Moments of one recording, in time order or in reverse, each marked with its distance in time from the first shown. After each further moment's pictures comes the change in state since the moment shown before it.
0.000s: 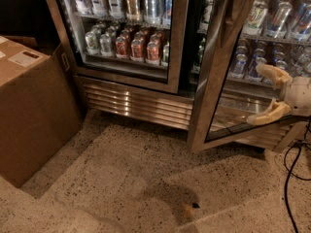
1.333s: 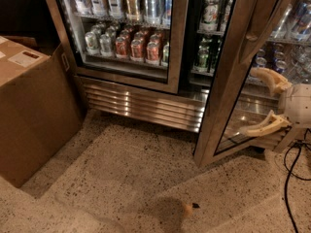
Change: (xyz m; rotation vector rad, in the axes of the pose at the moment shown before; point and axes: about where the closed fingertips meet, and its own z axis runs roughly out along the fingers) arm -0.048 0.075 0.002 -0.063 -0.013 -0.178
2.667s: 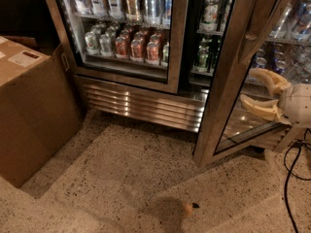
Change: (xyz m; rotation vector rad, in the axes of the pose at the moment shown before) arm 0.000 0.000 0.000 0.000 0.000 0.000
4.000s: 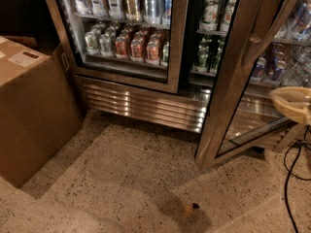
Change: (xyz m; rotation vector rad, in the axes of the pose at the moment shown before) arm 0.053 -0.038 -0.074 0.222 0.043 0.146
